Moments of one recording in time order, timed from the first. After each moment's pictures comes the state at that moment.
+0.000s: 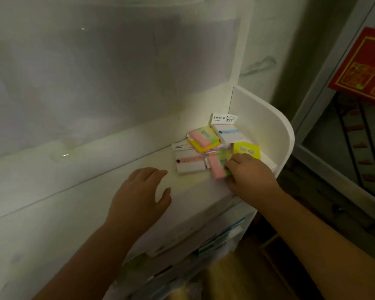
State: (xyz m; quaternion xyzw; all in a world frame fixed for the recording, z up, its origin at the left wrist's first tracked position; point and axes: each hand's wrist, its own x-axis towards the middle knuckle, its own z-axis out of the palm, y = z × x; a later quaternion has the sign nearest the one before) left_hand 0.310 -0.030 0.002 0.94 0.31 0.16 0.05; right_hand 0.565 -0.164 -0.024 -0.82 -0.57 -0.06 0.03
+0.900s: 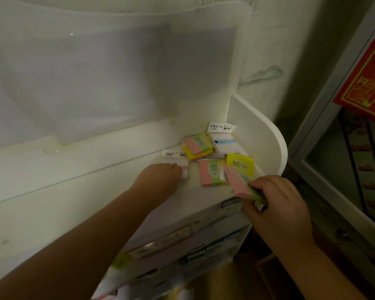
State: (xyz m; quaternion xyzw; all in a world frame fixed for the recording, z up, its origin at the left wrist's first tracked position) left_hand 0.413 -0.022 0.000 0.95 0.28 -0.07 -0.07; right_hand 0.571 -0.253 -0.008 -0.78 -0.52 -0.15 0.33
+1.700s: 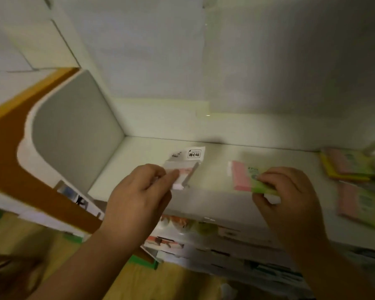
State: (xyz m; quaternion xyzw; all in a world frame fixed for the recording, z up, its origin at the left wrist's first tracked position) left_hand 0.135 -0.107 0.036 0.83 0.49 0.24 -0.15; right_hand 0.430 -0.104 -0.015 -0.54 -0.72 -0.10 0.44
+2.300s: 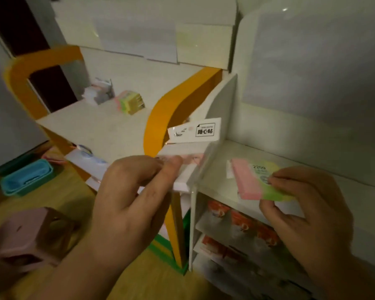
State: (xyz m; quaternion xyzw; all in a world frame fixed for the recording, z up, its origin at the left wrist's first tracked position) left_hand -0.107 -0.208 0.095 0.73 0.46 0.39 -0.30; right_hand 0.160 -0.132 0.067 -0.36 -0.79 -0.10 0.49
